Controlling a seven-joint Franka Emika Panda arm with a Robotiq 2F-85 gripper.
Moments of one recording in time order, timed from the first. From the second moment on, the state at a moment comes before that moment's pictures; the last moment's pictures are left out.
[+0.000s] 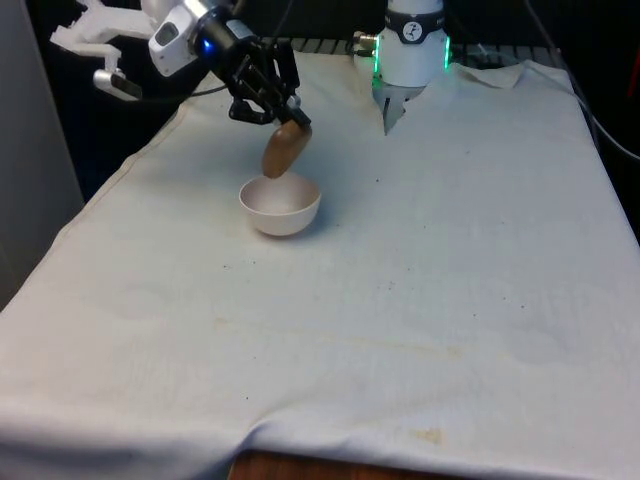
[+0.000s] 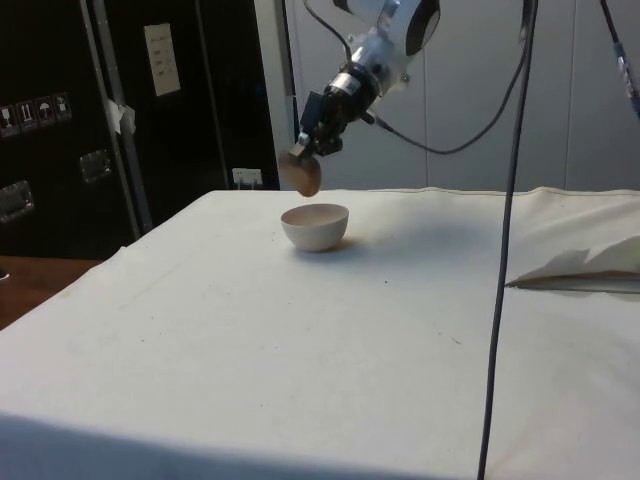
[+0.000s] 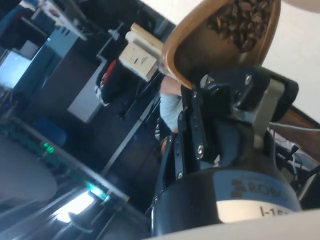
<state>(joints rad) -0.05 0.44 -0.57 -2.06 1.34 1.79 -1.21</state>
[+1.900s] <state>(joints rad) -0.07 0.62 -0.74 -1.99 1.58 1.25 -1.21</state>
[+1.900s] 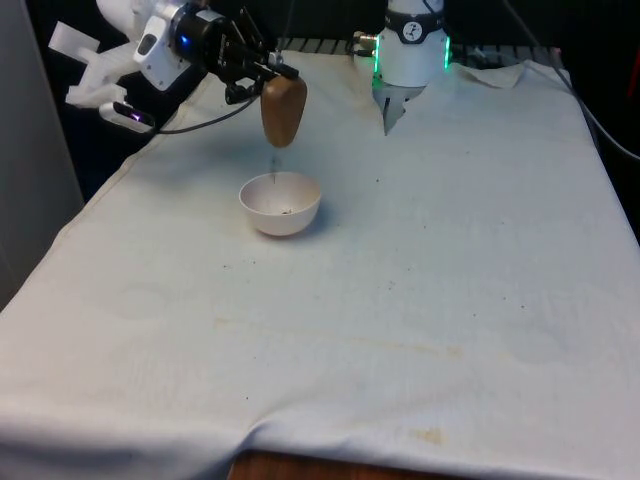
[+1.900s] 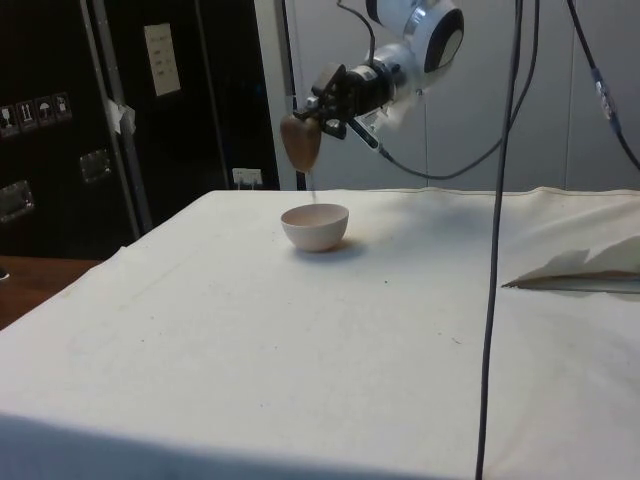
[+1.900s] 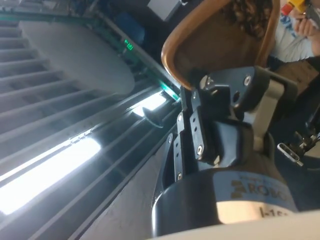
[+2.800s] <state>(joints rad) -0.08 0.71 -0.79 -1.96 1.67 1.07 -1.17</state>
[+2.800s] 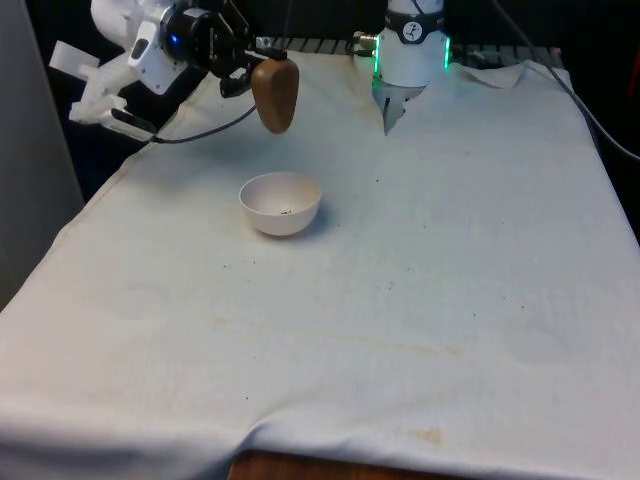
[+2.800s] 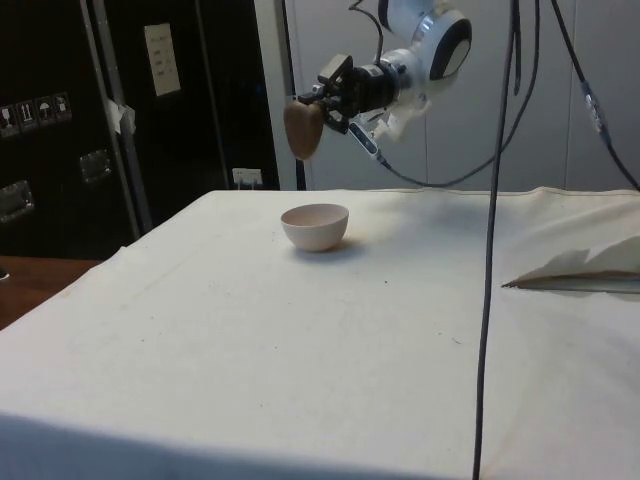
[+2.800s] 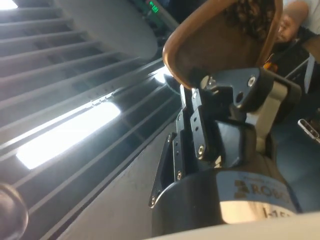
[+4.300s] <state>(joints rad) -0.09 0.76 -0.79 -1.97 1.77 0.89 -1.16</state>
